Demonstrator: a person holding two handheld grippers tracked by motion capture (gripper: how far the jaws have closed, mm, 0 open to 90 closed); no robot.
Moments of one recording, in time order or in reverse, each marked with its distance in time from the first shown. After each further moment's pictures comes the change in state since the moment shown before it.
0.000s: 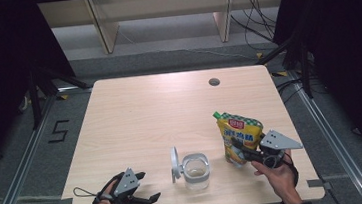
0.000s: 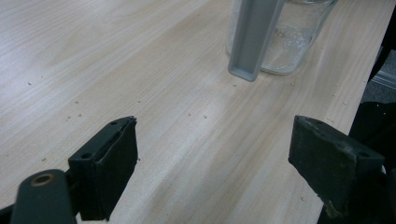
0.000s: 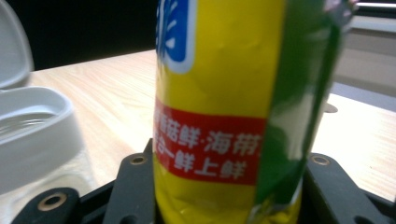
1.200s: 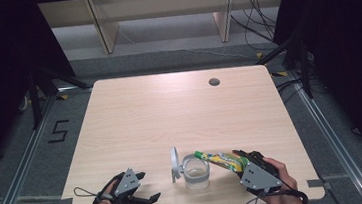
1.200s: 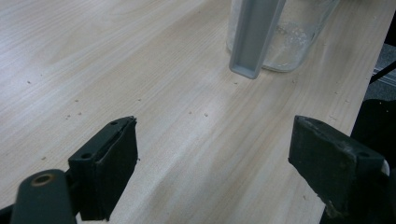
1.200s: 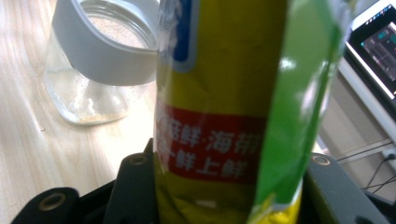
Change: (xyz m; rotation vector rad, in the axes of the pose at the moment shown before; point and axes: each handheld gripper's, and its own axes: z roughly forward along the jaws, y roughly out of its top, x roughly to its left) left arm 0.000 -0.001 0.001 0.008 0.015 -0.001; right arm 0.076 0.026 -0.028 0.303 -0.037 -0.662
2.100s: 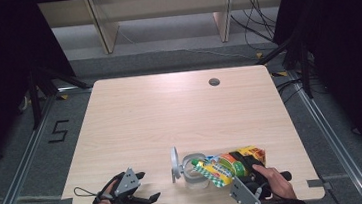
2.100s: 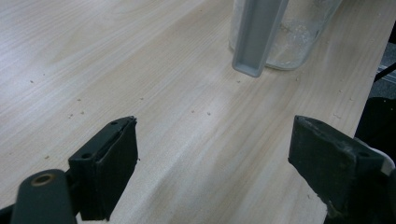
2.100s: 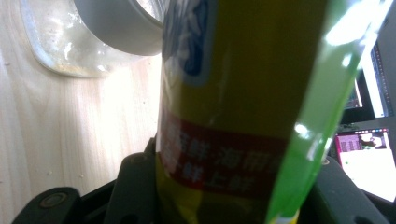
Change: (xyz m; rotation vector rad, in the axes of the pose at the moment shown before) left arm -0.002 -0.001 0.002 -0.016 -0.001 -0.020; right arm 0.019 0.018 0.002 0.127 -0.131 -0.374
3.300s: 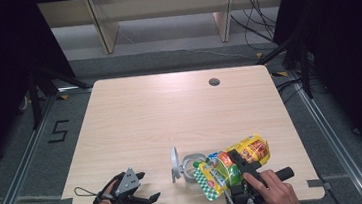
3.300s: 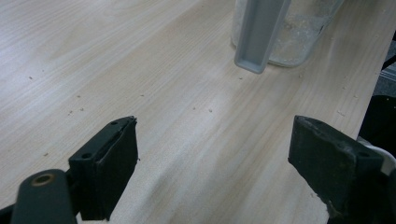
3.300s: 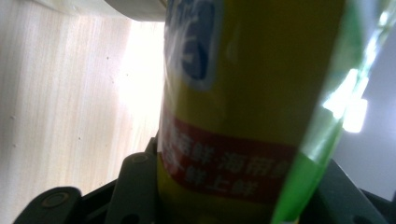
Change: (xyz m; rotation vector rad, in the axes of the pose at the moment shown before) left arm 0.003 -0.001 0.001 0.032 0.006 0.013; right arm 0.007 0.021 -0.006 0.118 -0.133 -0.411
